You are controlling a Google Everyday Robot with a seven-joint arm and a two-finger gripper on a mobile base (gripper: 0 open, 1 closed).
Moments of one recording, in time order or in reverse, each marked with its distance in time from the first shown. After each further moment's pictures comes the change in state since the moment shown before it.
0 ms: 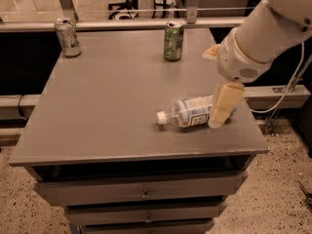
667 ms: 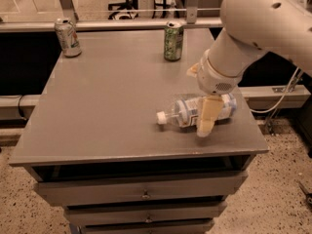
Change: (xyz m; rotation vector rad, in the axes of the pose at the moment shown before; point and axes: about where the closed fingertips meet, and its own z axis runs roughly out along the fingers) arm -0.005 0.003 0.069 -0.102 0.051 -0.080
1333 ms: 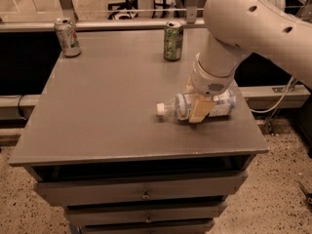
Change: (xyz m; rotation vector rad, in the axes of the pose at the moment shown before) arm 0.004 0.001 0.013 -0.051 0.081 0.012
